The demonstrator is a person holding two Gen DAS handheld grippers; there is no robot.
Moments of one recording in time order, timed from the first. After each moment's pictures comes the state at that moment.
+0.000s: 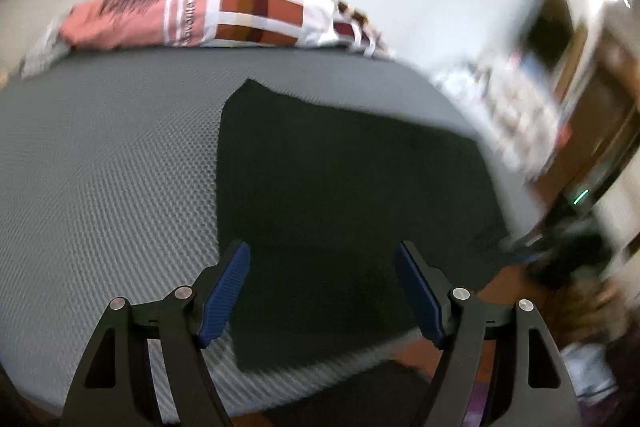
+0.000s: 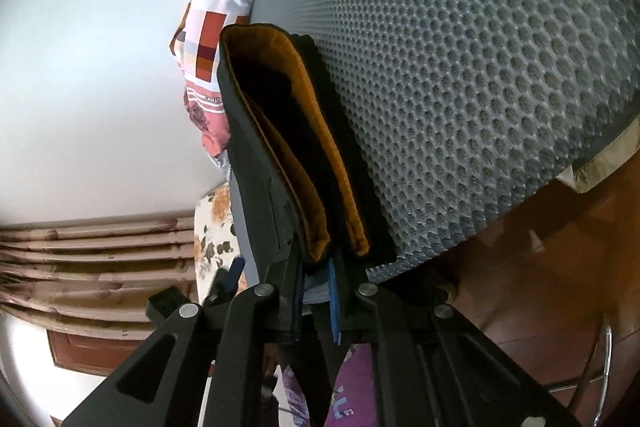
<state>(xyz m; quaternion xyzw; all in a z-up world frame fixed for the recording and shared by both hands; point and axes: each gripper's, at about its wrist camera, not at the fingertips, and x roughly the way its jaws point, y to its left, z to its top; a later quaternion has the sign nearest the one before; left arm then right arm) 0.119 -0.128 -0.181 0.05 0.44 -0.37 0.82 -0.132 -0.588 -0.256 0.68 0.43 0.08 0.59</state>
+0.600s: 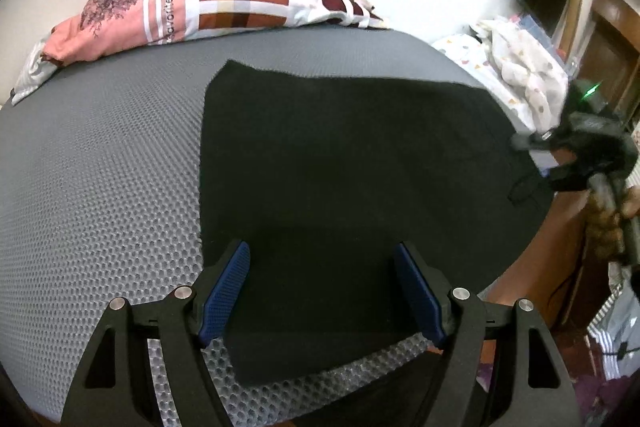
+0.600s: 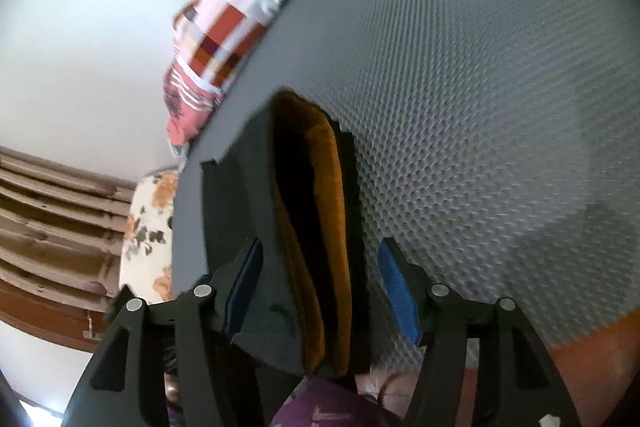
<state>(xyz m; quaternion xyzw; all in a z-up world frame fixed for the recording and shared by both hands) 0.117 -0.135 -0.196 0.09 0.43 -0.38 0.81 -0.063 -0.616 -0.226 0.53 0.49 0.06 0.69</state>
